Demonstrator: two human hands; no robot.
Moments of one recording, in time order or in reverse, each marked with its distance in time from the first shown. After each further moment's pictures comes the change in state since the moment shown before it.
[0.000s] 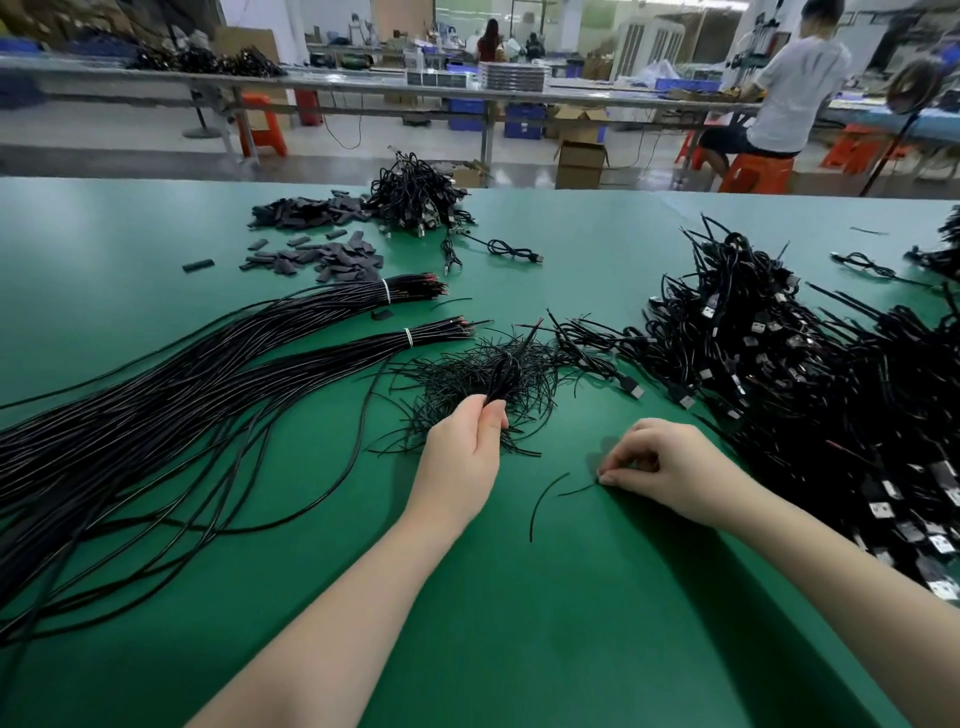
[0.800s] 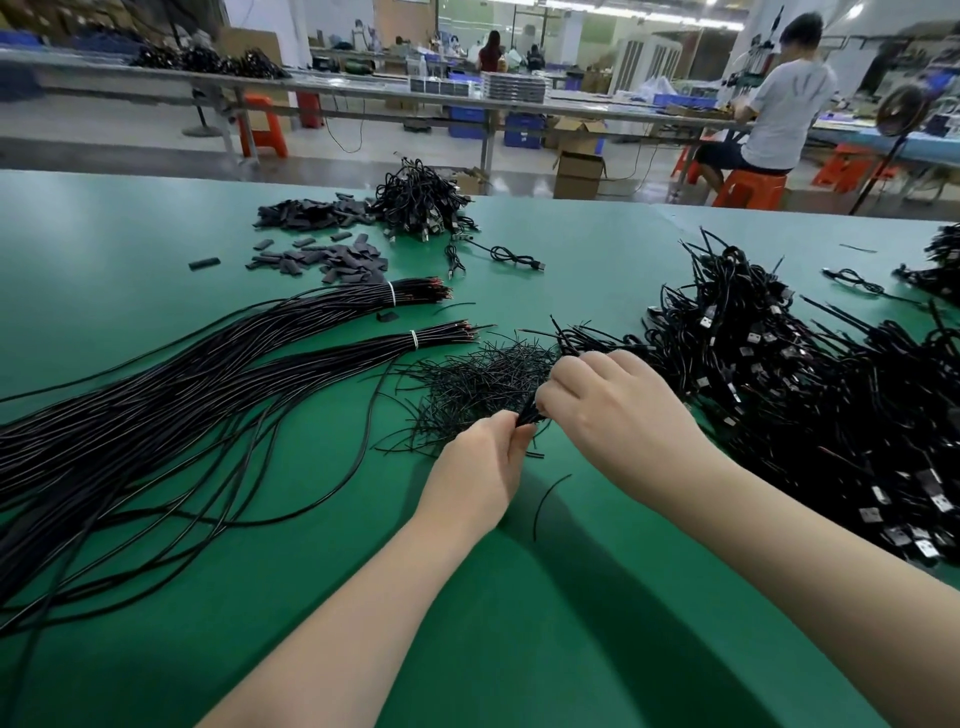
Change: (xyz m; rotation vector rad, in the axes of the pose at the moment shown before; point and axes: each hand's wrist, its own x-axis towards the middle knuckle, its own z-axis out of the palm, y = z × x) left_hand -0.005 0.011 0.003 0.315 -0.084 0.094; right_hand 0.006 -0.103 -0.019 -0.955 0.389 -0.580
